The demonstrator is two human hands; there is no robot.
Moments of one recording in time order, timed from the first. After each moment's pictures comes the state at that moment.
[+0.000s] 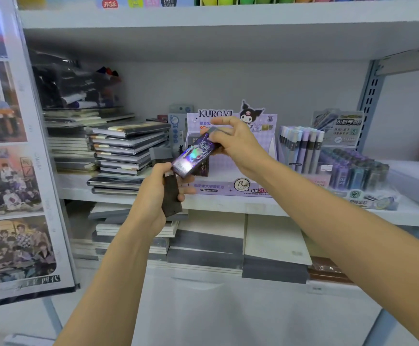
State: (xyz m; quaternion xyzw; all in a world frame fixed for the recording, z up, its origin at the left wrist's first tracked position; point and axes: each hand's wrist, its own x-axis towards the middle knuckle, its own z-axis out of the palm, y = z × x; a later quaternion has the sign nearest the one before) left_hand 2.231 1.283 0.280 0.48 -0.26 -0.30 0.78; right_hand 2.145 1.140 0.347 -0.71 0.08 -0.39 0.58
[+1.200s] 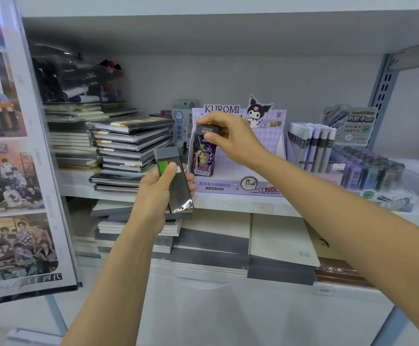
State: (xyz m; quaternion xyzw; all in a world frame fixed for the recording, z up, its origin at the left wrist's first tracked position) left_hand 2.248 1.280 0.264 0.50 -0.29 -0.21 0.79; right_hand 2.164 1.122 0.346 -0.88 0.03 -0.41 0.23
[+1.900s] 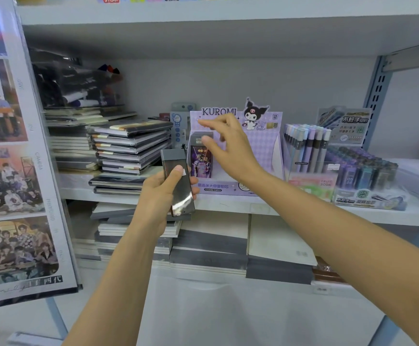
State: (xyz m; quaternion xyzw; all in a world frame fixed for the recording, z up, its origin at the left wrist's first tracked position) left_hand 2.239 1.281 0.267 0.52 -0.31 -0.21 0.77; right_hand 2.160 1.134 0.328 -0.86 0.07 -0.46 0.19
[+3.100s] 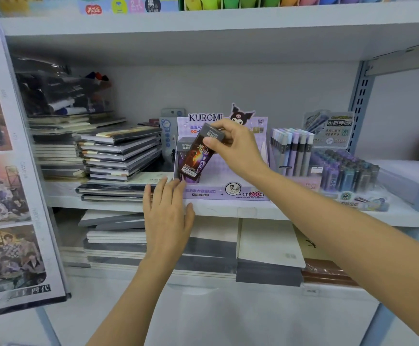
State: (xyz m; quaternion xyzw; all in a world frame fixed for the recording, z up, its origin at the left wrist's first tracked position) left_hand 2.218 1.256 0.220 0.77 -0.44 0.35 0.30; right_hand 2.134 1.115 0.338 -0.81 0.07 -0.47 0.35
